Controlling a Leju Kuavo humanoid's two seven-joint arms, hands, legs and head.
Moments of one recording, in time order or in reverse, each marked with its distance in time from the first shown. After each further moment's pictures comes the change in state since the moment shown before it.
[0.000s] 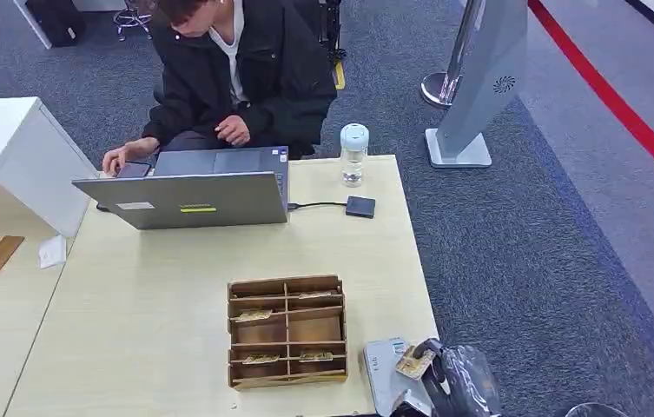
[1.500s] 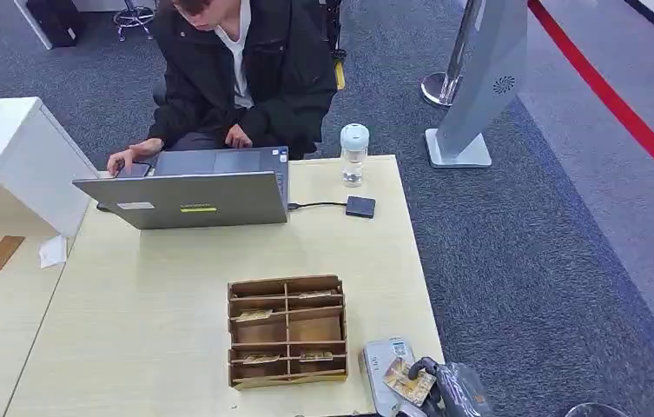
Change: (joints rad) left arm -0.006 0.004 -0.008 0.000 0.020 0.007 -0.009; right arm -0.032 -0.056 0.147 0.063 -0.124 0.006 0.088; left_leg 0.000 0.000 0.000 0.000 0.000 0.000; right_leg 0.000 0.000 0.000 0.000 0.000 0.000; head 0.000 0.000
